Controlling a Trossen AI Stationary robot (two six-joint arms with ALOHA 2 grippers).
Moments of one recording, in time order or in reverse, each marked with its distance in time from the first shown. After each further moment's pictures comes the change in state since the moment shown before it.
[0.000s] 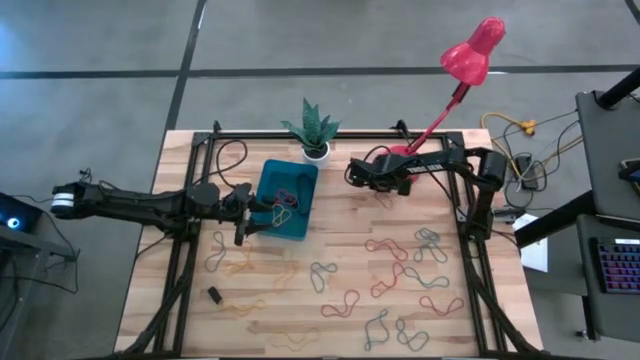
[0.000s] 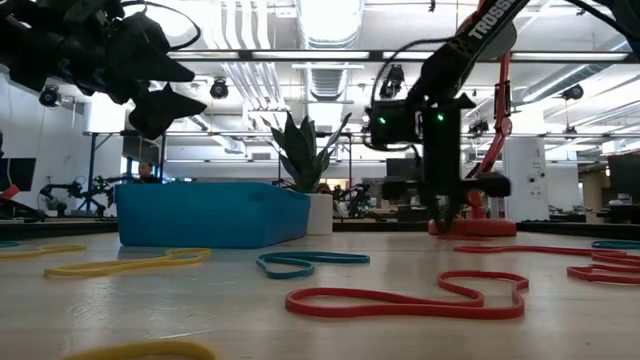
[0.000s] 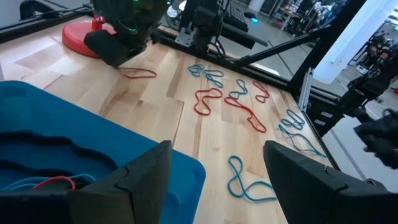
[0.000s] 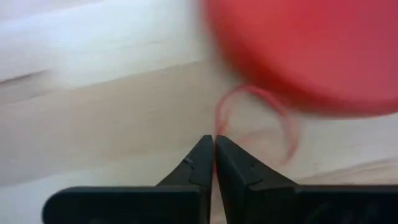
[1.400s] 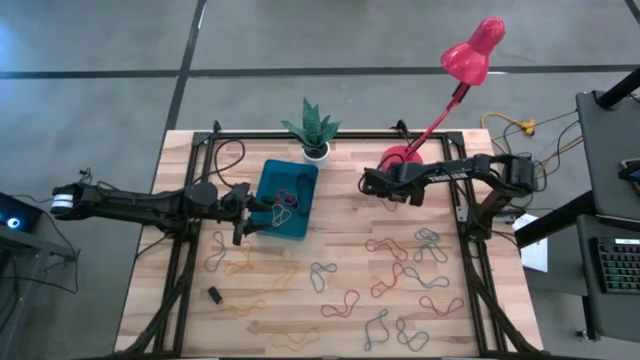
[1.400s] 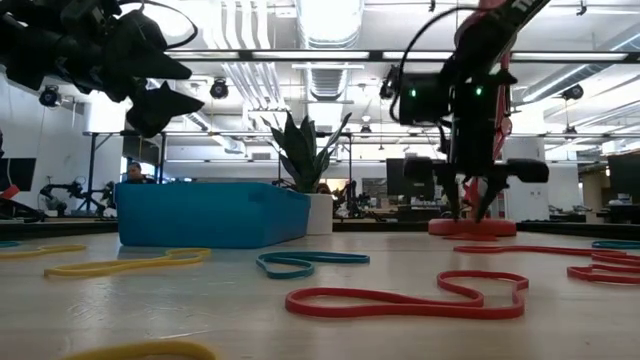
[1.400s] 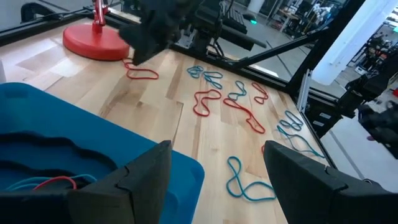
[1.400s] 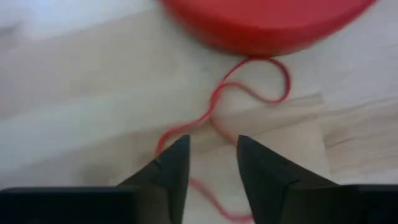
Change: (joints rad) left arm 0.000 -0.031 0.000 -0.025 0.000 0.000; right arm 0.068 -0.207 -0.172 -0.020 -0.038 0.105
